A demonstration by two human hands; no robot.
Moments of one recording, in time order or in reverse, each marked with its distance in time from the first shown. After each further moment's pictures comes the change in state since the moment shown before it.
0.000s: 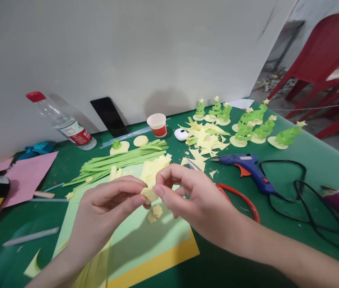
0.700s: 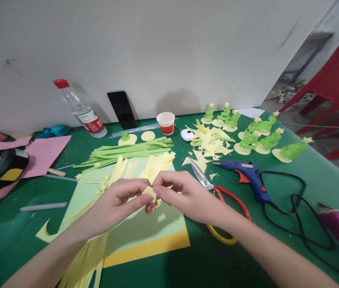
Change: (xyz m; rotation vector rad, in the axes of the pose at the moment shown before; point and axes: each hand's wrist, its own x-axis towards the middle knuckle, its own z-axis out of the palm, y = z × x) left_hand -0.010 -0.003 -0.006 0.141 -0.292 -0.143; right_hand 0.006 0.020 -0.008 -0.046 -0.372 -0.082
